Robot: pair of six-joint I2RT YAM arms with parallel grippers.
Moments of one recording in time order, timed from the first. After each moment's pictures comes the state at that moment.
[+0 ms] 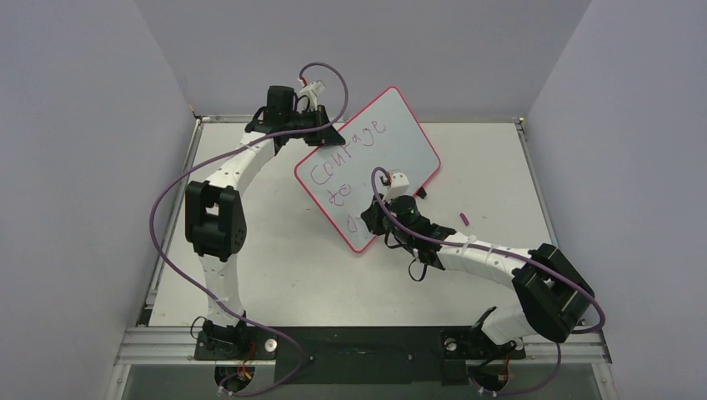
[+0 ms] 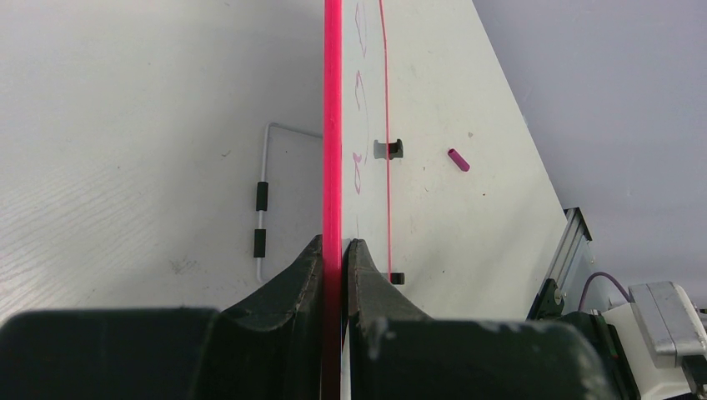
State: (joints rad) left arm -0.28 2.05 1.82 -0.34 0.72 -0.35; right arm 0.77 1.42 0.71 0.28 0.13 0.45
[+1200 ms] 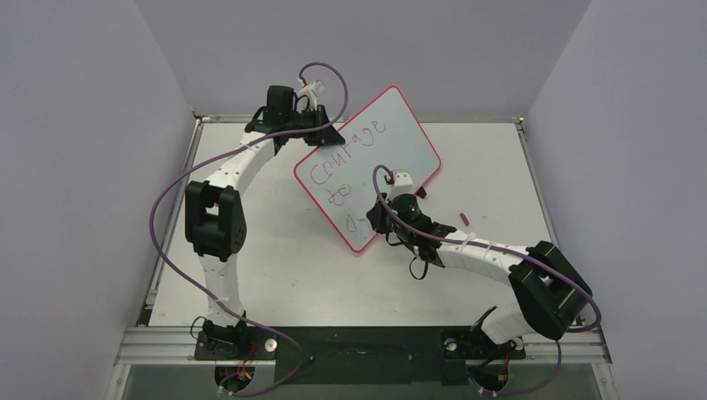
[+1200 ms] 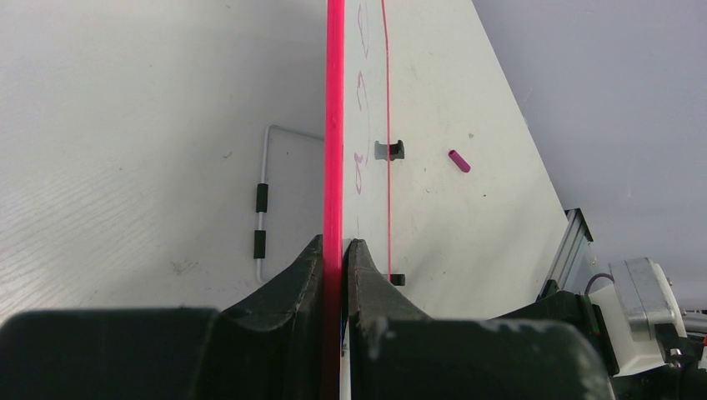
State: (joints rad) left arm -0.28 2.05 1.82 -0.34 0.72 -0.35; right arm 0.74 1.44 0.70 0.27 0.15 0.46
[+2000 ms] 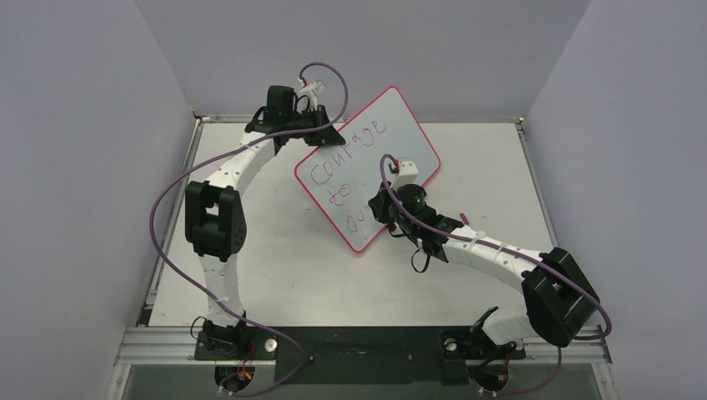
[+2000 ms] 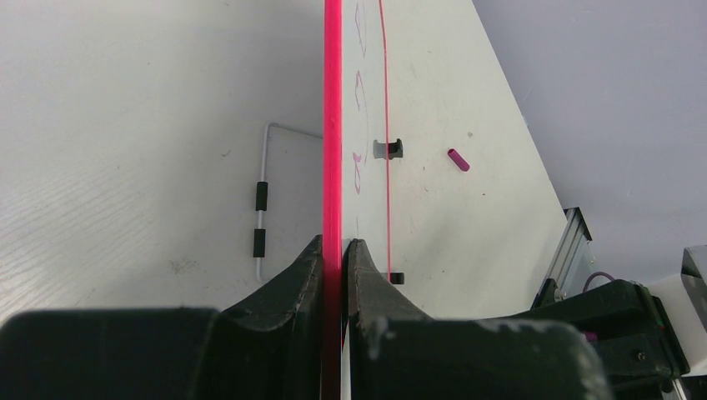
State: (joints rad) left arm -0.28 2.05 1.82 -0.34 0.72 -0.35; right arm 0.72 1.39 0.79 0.18 0.17 0.44
